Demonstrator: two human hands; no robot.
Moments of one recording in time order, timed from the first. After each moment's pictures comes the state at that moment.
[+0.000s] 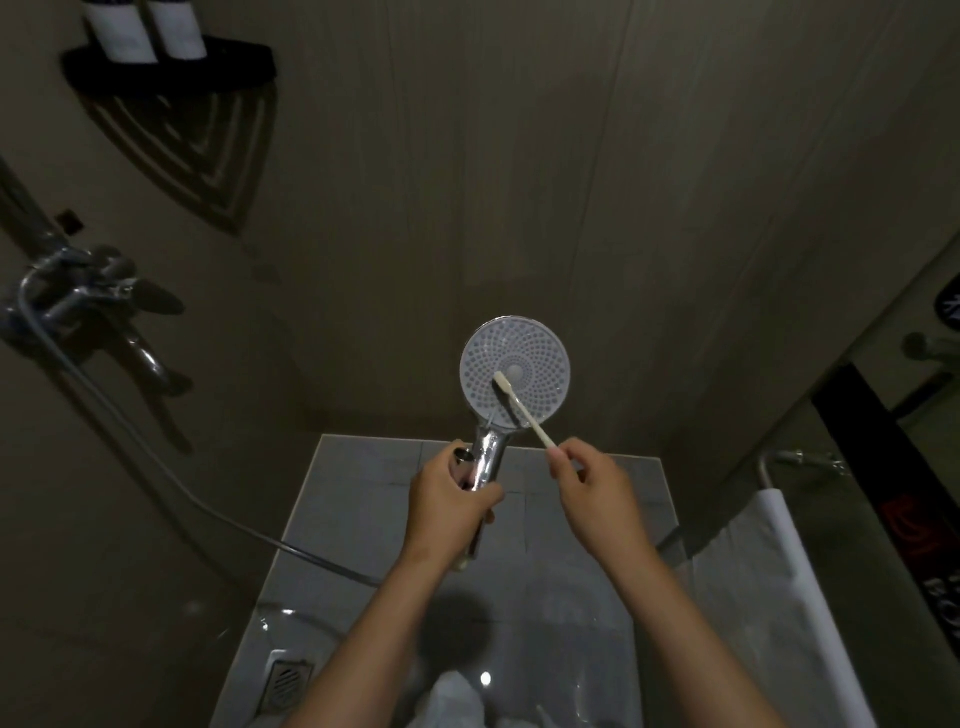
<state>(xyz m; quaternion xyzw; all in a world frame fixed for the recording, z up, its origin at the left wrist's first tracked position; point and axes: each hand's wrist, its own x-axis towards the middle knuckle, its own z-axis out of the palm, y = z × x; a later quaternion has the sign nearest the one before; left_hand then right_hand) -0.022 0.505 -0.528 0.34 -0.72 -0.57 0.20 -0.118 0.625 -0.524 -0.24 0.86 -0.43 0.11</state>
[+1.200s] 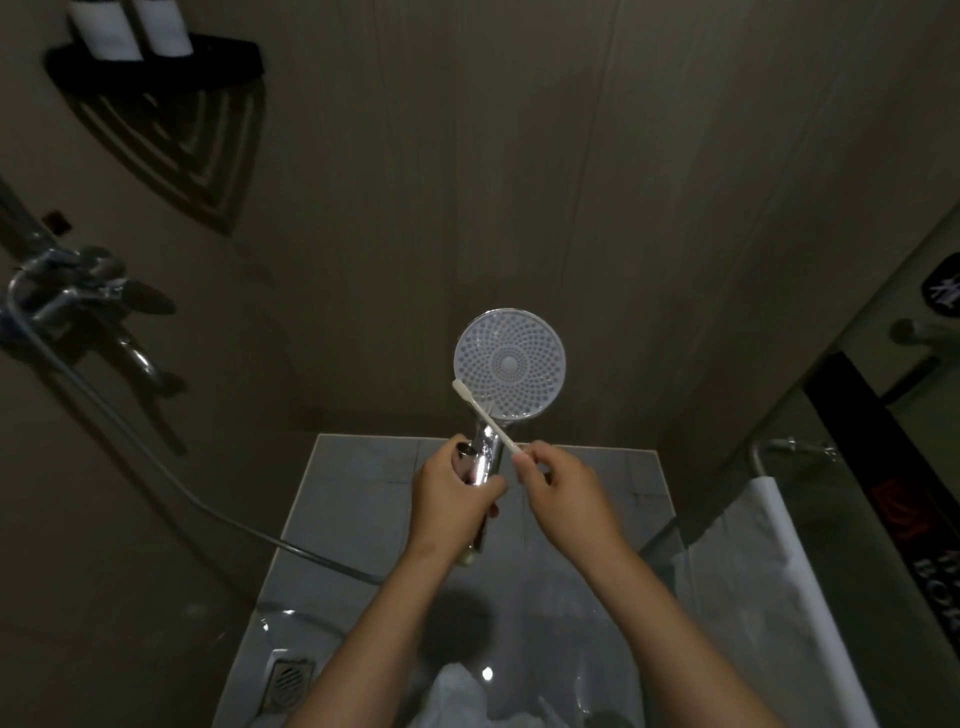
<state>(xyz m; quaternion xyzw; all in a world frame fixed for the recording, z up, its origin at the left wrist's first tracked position) -0.024 0.513 -0.534 0.32 -0.72 -0.58 0.22 -0.101 0.615 -0.527 -0.26 0.86 -0.42 0.13</state>
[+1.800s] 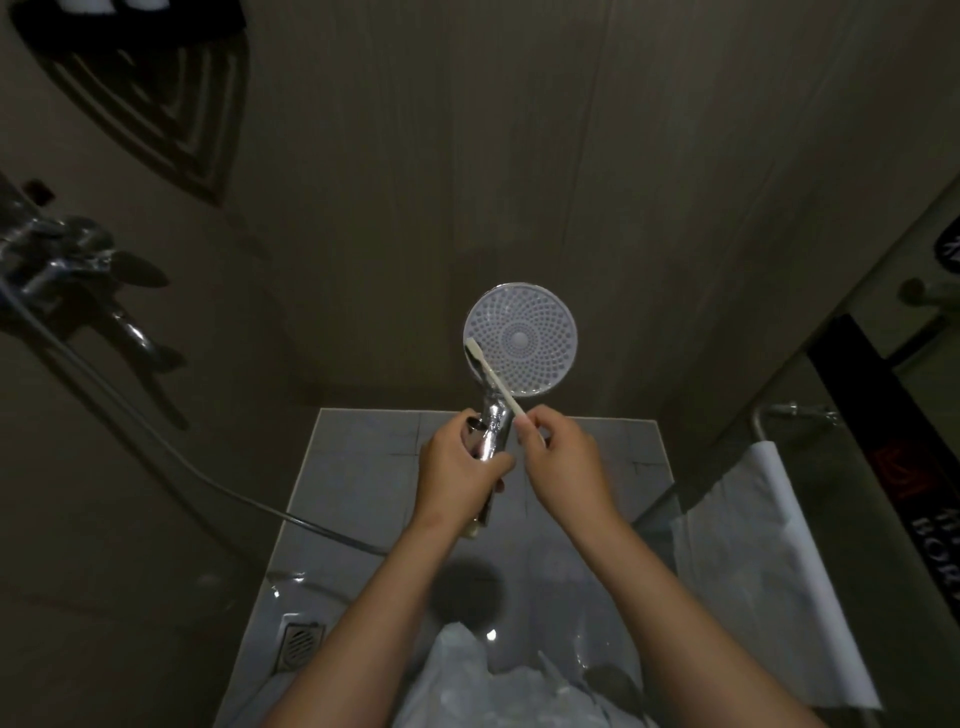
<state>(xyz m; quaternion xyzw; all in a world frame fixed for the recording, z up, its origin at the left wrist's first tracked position) -0.023 0.517 -0.534 0.32 -0.75 -0.55 0.20 -0.094 0.610 -0.528 -0.22 0.86 -0.44 0.13</state>
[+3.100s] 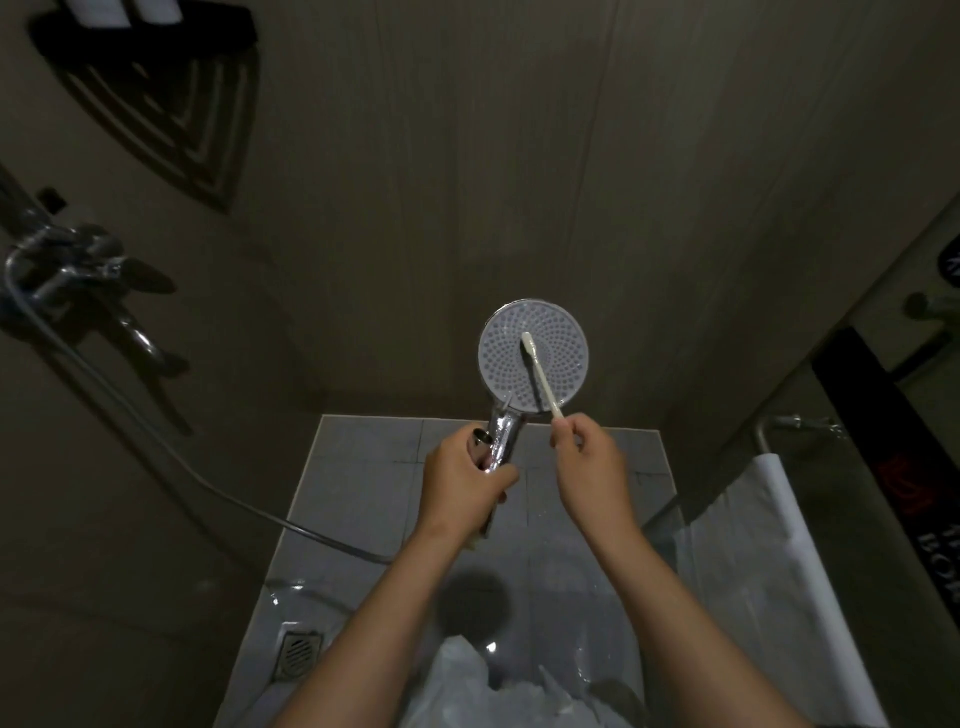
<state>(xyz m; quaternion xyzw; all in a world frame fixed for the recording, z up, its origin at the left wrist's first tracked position) -0.023 0.518 -0.529 0.33 -0.77 -0.52 0.17 -0.103 0.619 -0.528 -0.15 0.86 -0.48 0.10</state>
